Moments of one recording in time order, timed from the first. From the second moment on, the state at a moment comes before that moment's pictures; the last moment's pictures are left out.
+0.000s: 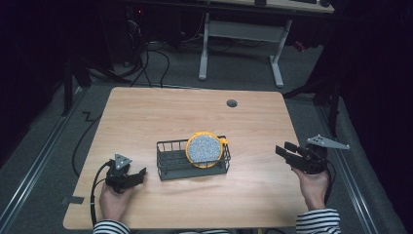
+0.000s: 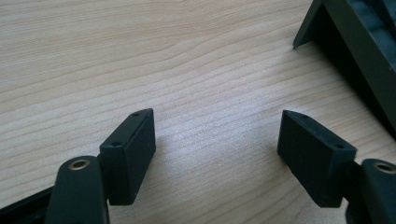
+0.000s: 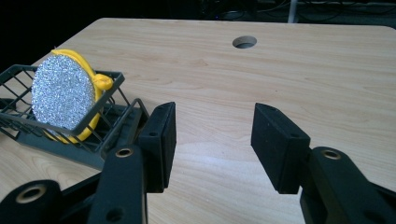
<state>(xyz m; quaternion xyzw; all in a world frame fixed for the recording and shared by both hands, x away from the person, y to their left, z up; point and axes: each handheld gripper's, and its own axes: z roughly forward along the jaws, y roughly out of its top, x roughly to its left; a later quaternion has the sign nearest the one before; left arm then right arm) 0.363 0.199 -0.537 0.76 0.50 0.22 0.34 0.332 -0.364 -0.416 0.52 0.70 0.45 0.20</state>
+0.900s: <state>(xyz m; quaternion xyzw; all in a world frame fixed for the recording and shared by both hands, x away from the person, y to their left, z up) 0.363 0.199 -0.537 0.76 0.50 0.21 0.35 0.329 -0.347 -0.493 0.55 0.69 0.42 0.19</state>
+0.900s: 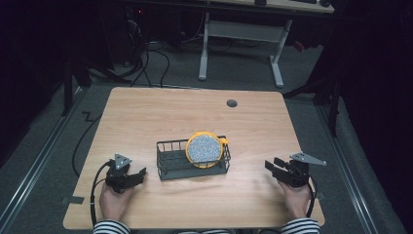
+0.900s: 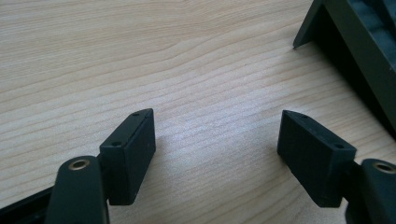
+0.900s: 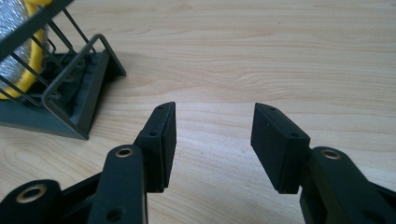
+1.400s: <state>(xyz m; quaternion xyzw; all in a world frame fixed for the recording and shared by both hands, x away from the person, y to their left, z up) 0.363 0.199 -0.537 0.76 0.50 0.21 0.35 0.333 -0.331 -0.519 0.56 0.71 0.38 0.21</state>
